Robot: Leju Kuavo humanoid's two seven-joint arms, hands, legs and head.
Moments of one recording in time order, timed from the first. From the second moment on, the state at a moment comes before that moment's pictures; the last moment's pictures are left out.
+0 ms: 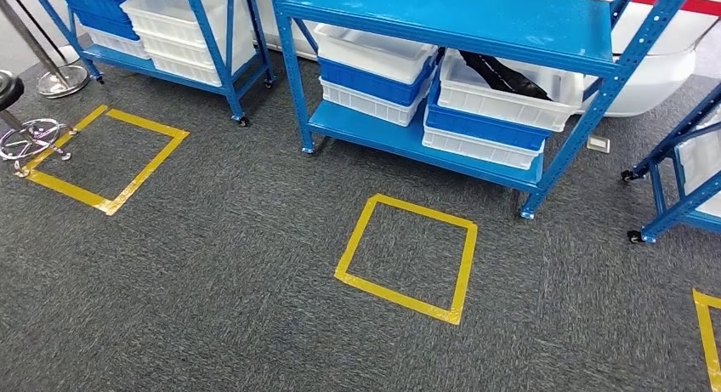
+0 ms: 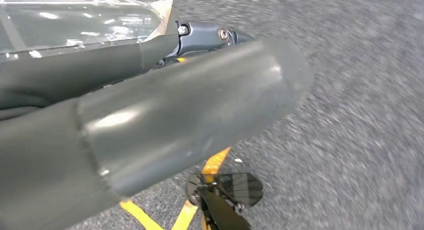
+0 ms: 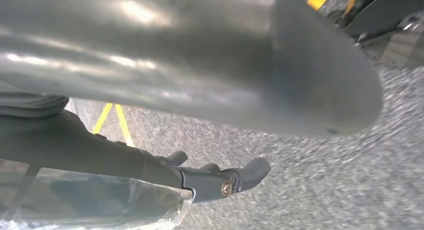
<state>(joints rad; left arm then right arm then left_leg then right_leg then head) -0.07 -0.12 0.91 -0.20 -0.93 0.19 -0.45 -0.06 0.05 0.10 -0.17 0.35 -0.20 0.20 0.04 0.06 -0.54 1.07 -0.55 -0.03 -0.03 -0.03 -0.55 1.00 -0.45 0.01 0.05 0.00</state>
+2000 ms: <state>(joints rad) -0.07 -0.13 0.92 -0.20 -0.93 0.18 -0.49 -0.06 0.04 0.11 -0.17 0.39 -0.18 0.21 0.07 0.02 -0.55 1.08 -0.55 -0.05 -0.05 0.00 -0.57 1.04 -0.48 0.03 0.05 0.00</state>
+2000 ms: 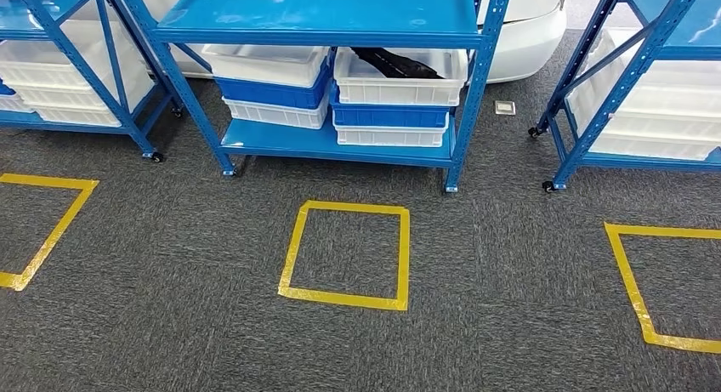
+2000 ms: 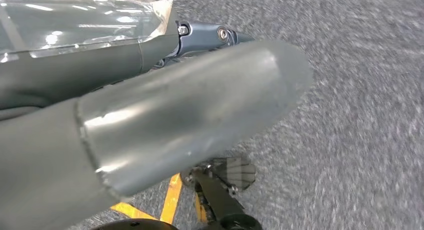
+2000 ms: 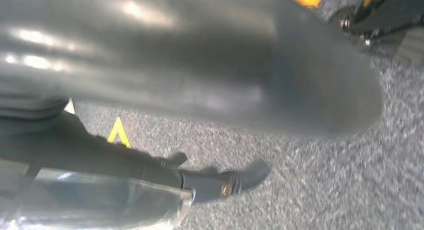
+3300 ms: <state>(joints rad) -0.07 -0.13 0.93 -0.20 -0.93 0.18 -0.49 -0.05 0.05 0.11 -0.17 0.41 -0.18 0.22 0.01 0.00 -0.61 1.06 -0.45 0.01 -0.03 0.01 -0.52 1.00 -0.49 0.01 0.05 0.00</state>
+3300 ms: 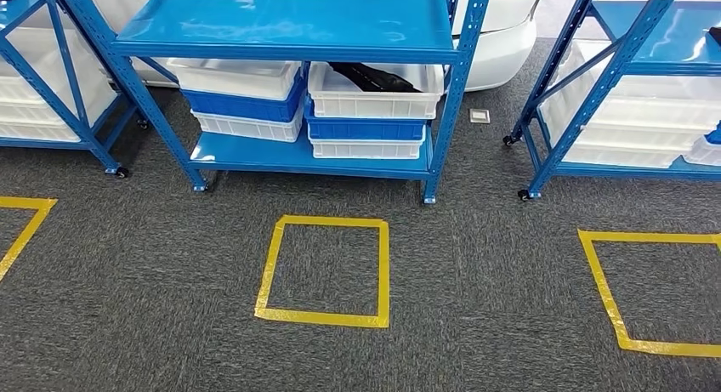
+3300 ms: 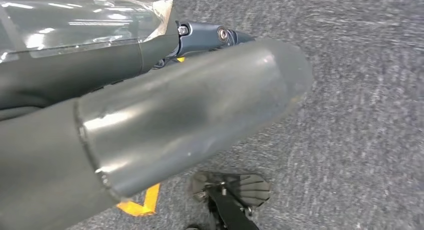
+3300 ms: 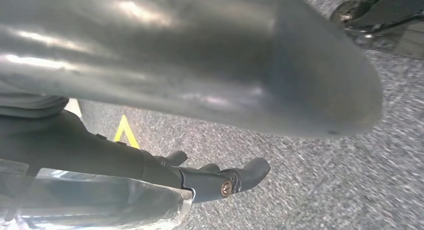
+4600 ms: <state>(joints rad) -0.07 -0.13 0.93 -0.20 -0.94 0.18 -0.49 -0.06 0.05 0.11 -0.17 0.41 -0.18 0.22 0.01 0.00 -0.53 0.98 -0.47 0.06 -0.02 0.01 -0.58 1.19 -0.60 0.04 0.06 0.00</state>
